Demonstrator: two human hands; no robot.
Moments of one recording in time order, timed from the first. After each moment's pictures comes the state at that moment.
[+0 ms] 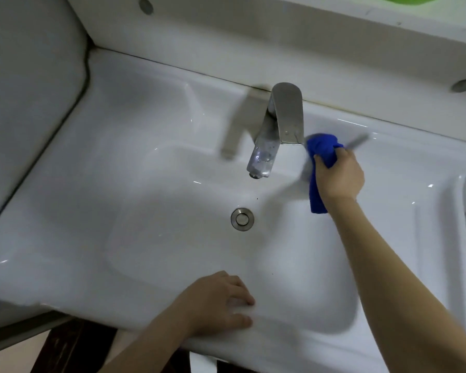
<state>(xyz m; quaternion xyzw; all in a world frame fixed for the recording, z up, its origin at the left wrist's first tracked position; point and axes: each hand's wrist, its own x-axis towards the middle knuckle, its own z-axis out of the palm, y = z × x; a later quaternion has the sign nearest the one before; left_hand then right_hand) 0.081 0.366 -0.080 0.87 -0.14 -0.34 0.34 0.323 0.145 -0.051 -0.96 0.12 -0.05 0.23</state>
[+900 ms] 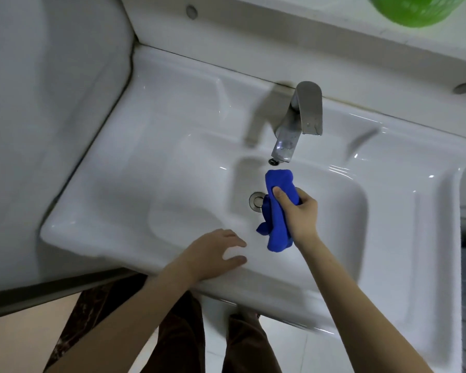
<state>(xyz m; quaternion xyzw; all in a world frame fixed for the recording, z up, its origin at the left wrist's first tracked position) 0.078 0.415 -0.044 0.90 -0.07 -0.28 0.33 0.183 0.224 -0.027 -0.76 0.12 0.13 0.62</state>
